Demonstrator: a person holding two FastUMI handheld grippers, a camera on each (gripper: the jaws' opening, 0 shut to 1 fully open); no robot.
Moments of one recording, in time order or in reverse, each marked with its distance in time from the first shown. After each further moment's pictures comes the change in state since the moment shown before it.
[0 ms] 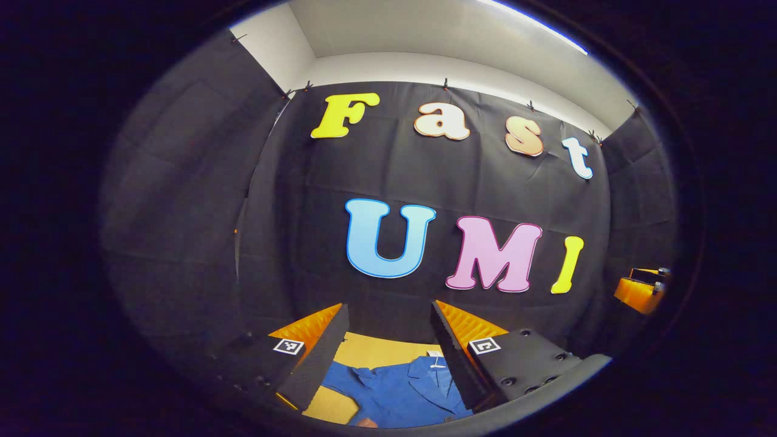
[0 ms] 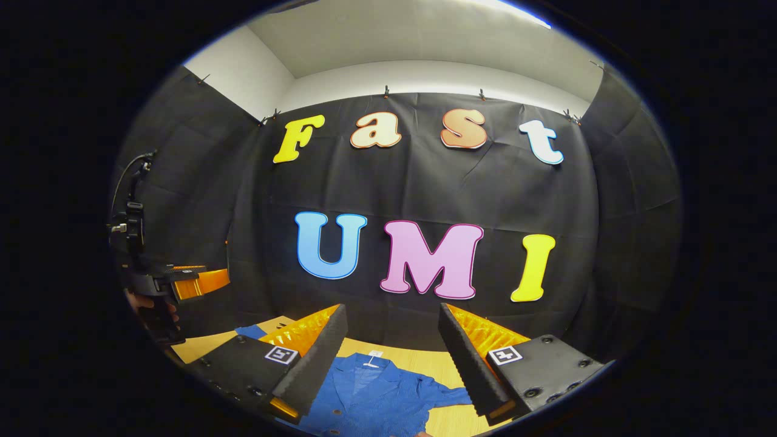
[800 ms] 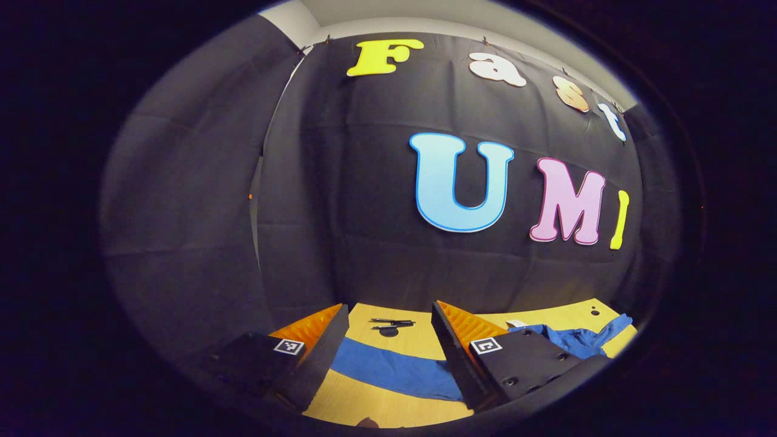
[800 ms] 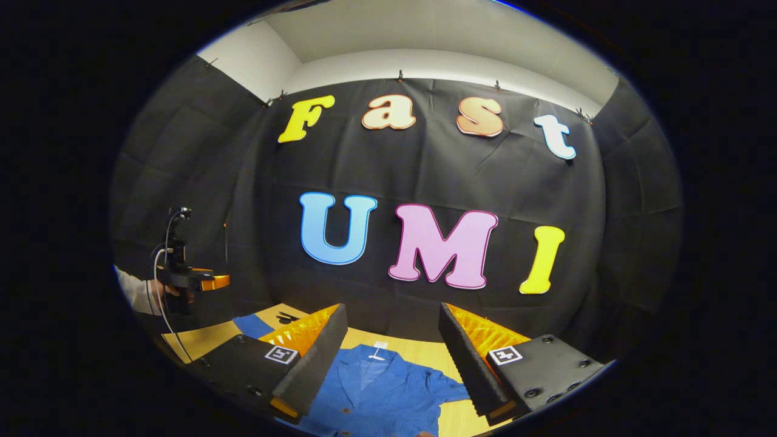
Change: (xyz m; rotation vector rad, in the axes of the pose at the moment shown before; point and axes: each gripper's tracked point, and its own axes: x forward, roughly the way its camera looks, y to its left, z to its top) left arm 0.178 0.226 -0.120 0.071 0.247 0.034; right arm 0.028 0.052 -0.036 -0.037 0.109 -0.031
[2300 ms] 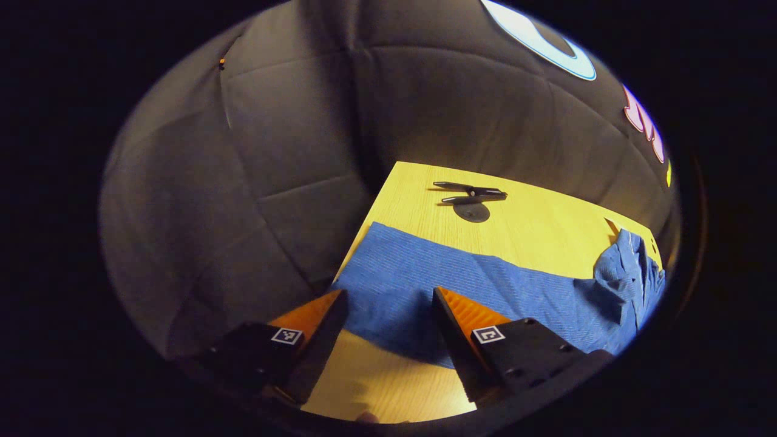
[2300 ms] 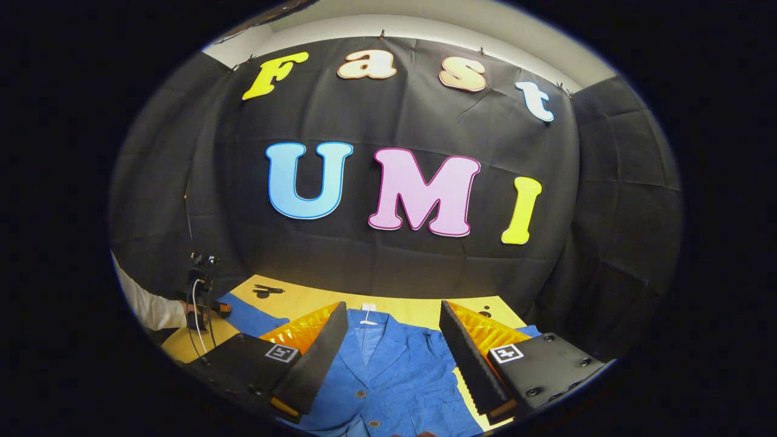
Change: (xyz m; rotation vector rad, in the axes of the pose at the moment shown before) left arm 0.177 0.105 -0.206 0.013 0.571 0.097; right arm 0.018 0.033 -0.065 0.043 0.213 -0.186
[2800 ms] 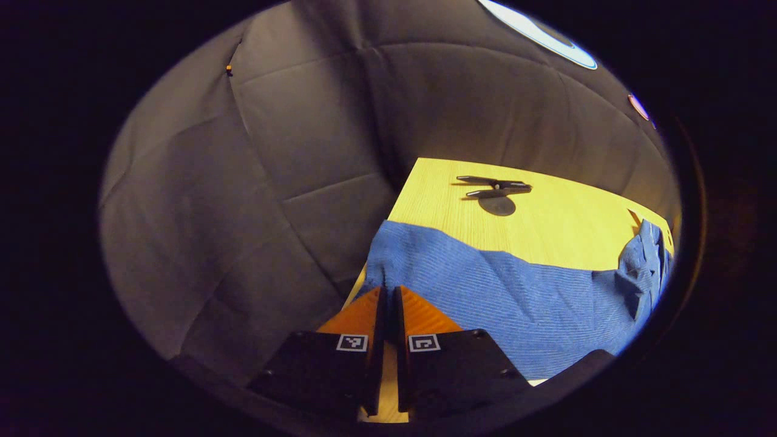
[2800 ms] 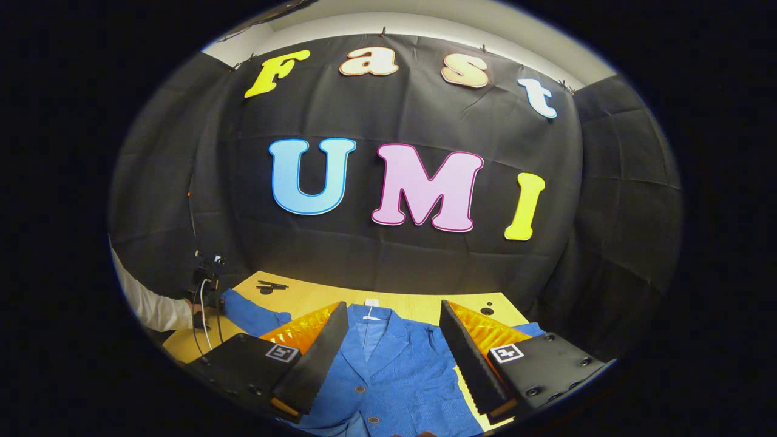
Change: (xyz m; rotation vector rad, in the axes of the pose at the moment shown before) left arm 0.001 0.012 -0.001 0.007 0.001 0.125; right arm -0.003 -0.003 -0.003 -0.007 0.015 0.014
